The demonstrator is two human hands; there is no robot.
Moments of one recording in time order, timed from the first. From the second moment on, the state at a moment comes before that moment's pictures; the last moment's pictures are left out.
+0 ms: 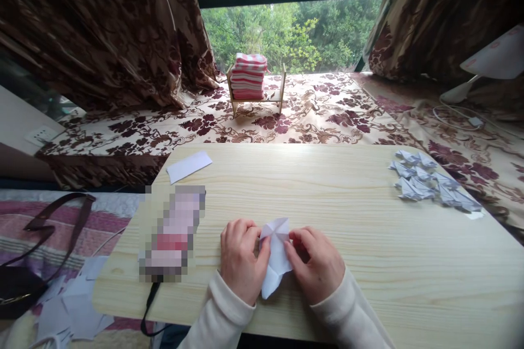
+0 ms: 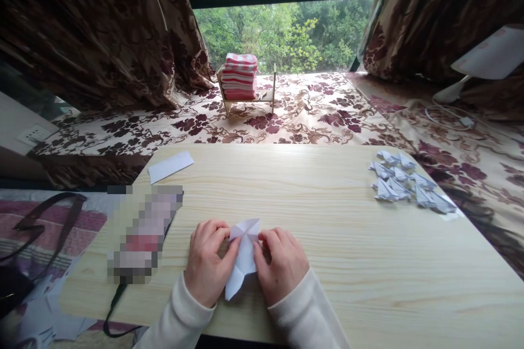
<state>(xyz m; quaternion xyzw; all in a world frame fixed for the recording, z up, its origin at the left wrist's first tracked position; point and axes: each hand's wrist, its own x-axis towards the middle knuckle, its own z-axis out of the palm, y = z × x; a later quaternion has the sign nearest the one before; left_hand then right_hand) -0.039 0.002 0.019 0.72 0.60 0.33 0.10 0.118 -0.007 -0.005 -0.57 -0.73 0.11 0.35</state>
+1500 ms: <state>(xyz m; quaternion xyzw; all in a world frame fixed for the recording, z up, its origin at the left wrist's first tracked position) -0.055 0.007 0.018 0.75 0.56 0.34 0.12 0.115 -0.004 0.003 -0.55 -0.78 0.09 0.29</state>
